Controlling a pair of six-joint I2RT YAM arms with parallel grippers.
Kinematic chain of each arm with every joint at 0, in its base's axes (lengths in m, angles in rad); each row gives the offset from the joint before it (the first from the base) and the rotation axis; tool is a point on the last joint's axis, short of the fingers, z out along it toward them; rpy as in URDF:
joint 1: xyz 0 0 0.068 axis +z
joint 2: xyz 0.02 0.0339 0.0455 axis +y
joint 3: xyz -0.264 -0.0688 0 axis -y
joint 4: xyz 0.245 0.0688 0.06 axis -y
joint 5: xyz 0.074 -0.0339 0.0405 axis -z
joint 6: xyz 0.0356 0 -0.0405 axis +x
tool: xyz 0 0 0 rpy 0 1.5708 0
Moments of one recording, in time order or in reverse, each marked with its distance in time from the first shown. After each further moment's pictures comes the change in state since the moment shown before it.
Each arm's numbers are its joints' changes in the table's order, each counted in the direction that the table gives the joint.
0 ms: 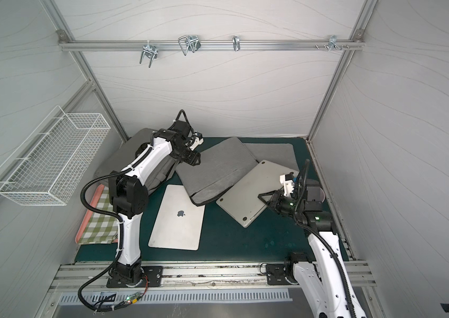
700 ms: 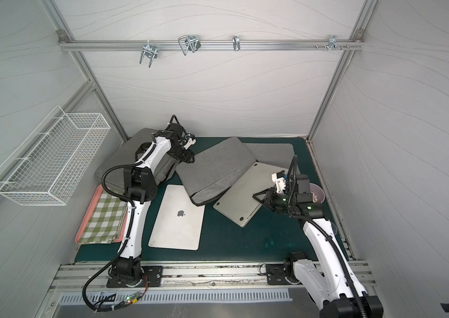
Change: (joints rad) left arm 0.136 0.378 0.316 -0.027 0.056 0.076; right arm 0.070 0.116 0.000 0.045 0.032 -0.023
